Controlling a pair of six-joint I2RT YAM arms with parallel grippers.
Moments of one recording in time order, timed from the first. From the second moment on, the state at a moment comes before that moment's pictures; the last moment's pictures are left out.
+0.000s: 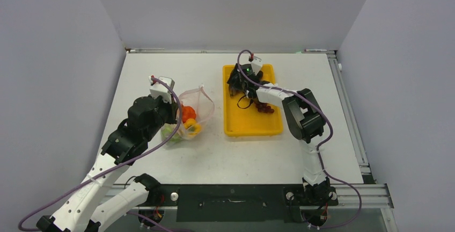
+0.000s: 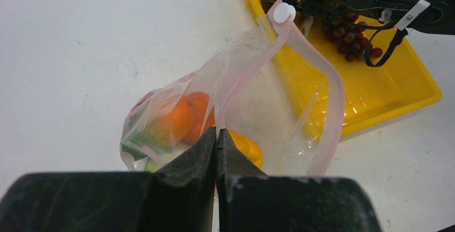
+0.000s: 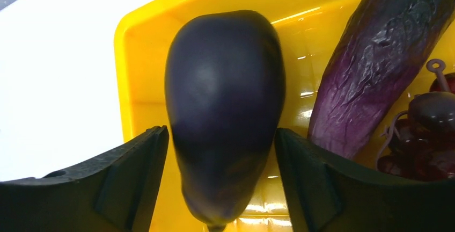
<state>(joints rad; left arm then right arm) -0.56 0.77 0.94 -0.53 -0.23 -0.17 0.53 2.15 1.48 0.06 0.27 0.74</state>
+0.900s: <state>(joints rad) -0.56 0.77 0.94 -0.53 -0.23 -0.17 0.52 2.03 1.31 0.13 0.21 0.75</state>
